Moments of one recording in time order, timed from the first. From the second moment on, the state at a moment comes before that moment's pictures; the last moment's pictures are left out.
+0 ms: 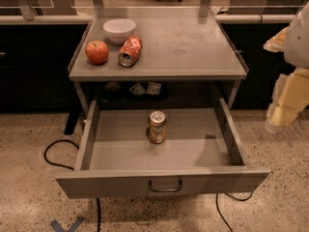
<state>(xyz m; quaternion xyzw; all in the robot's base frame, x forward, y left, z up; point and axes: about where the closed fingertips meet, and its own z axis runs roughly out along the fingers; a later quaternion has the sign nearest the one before) 0.438 -0.217 0.976 -0.60 0.78 -0.03 0.16</state>
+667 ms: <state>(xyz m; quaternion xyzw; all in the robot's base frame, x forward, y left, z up) 0.439 -0.217 0.976 -0.60 0.78 -0.03 0.17</state>
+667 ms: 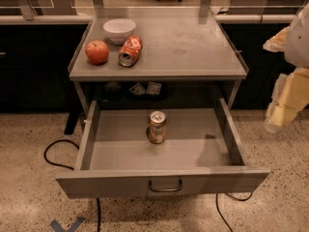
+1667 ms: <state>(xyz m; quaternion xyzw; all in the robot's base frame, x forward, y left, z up) 0.431 -0.196 0.888 -0.56 0.78 0.18 0.22</state>
